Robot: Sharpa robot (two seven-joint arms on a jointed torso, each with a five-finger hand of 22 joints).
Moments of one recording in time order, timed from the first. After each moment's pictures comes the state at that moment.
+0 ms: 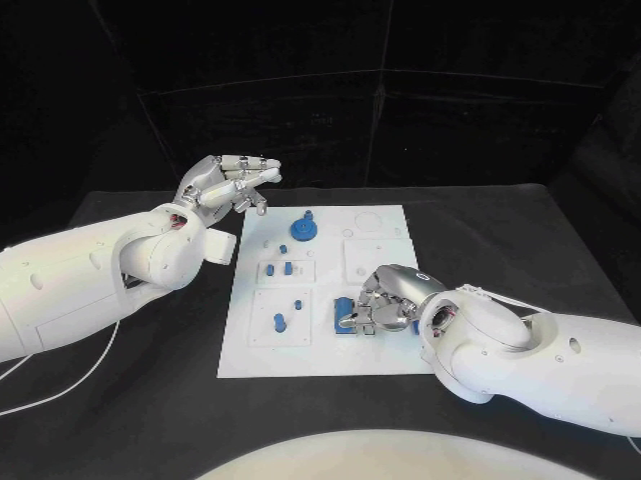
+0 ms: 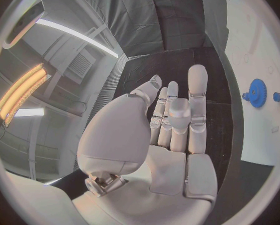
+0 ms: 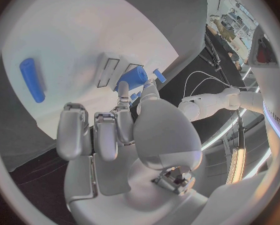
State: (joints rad) left arm 1.17 -0.81 -0.03 1.41 -0.06 -0.20 0.45; left_hand 1.36 -0.06 0.27 0.01 0.05 1.05 0.16 0.11 0.10 1.13 0.09 0.25 0.12 1.36 0.00 1.21 0.82 0.17 1.27 0.10 0.70 0.73; right arm 1.00 -0.85 -0.10 1.86 -1.52 -0.43 -0.59; right_hand 1.24 0.02 -0.25 0.22 0.08 1.08 0.04 0.47 0.30 1.46 -0.04 1.31 1.31 1.47 -0.11 1.52 1.31 0.08 1.44 0.02 1.41 1.25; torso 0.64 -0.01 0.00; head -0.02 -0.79
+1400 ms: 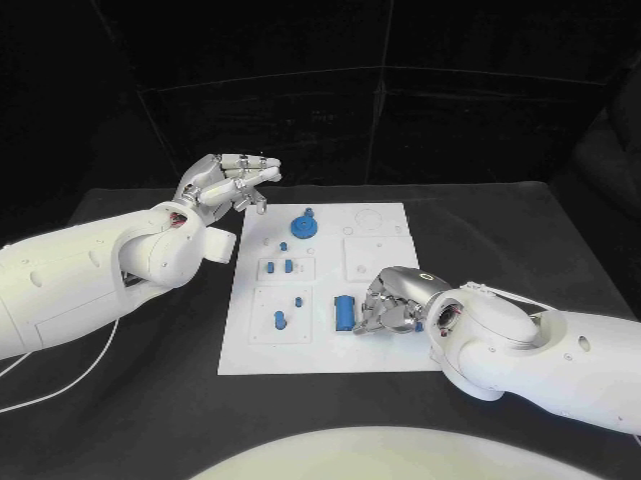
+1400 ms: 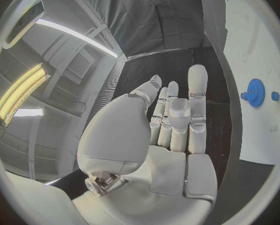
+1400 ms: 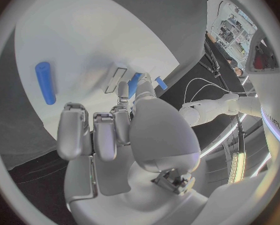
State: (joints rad) left arm 1.17 -0.81 -0.03 1.41 -0.06 -0.20 0.45; left_hand 1.36 -0.06 0.27 0.00 0.05 1.05 0.16 0.11 0.10 1.12 0.09 0.25 0.12 1.36 0.00 1.21 0.82 0.17 1.27 0.10 0.70 0.73; right arm 1.00 -0.88 -0.10 1.86 -1.53 -0.36 -0.58; right_hand 1.36 0.03 -0.25 0.16 0.08 1.08 0.04 0.46 0.31 1.46 -0.03 1.30 1.39 1.47 -0.10 1.52 1.31 0.08 1.44 0.02 1.41 1.26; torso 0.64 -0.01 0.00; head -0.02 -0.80
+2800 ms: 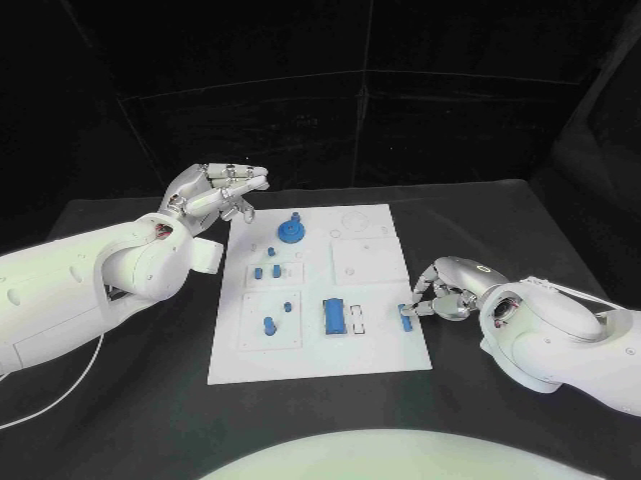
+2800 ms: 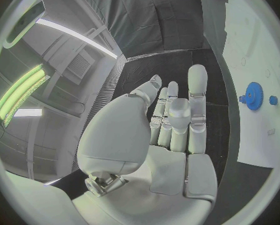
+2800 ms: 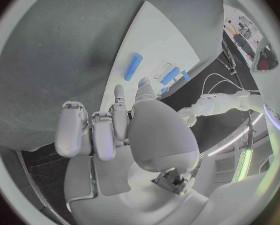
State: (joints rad) left arm 1.17 -0.82 -0.04 1.42 -0.06 -0.20 0.45; left_hand 1.36 -0.06 0.27 0.00 0.05 1.05 0.16 0.11 0.10 1.12 0.09 0.26 0.12 1.36 0.00 1.21 0.82 0.17 1.27 0.10 0.69 0.72; right arm 1.00 -1.11 -0.10 1.88 -1.53 -0.42 -0.54; right_hand 1.35 0.07 -0.31 0.22 0.22 1.03 0.08 0.29 0.25 1.44 0.01 1.23 1.52 1.47 -0.07 1.50 1.31 0.08 1.43 0.05 1.40 1.23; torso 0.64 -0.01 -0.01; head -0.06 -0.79
